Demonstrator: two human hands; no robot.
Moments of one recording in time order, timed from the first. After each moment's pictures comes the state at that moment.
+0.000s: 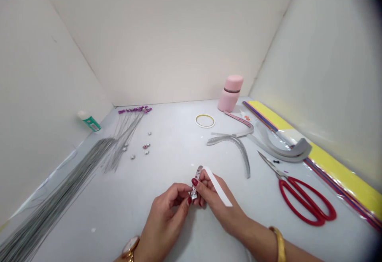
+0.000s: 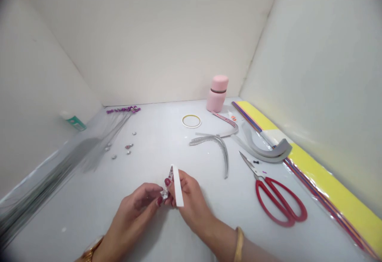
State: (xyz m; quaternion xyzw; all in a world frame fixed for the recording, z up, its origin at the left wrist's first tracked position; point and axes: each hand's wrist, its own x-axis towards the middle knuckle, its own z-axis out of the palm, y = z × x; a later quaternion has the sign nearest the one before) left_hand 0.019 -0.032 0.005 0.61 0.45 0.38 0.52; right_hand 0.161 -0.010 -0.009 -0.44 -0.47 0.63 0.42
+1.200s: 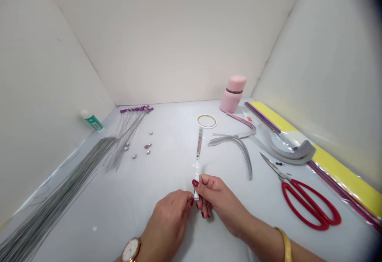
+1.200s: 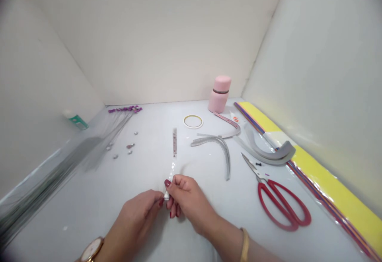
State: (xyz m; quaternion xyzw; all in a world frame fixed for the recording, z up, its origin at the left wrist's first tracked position) left_hand 0.013 -0.034 0.001 0.75 0.49 0.25 0.36; right_hand 0.164 -0.009 -0.010 -0.46 -0.45 0.70 0.31
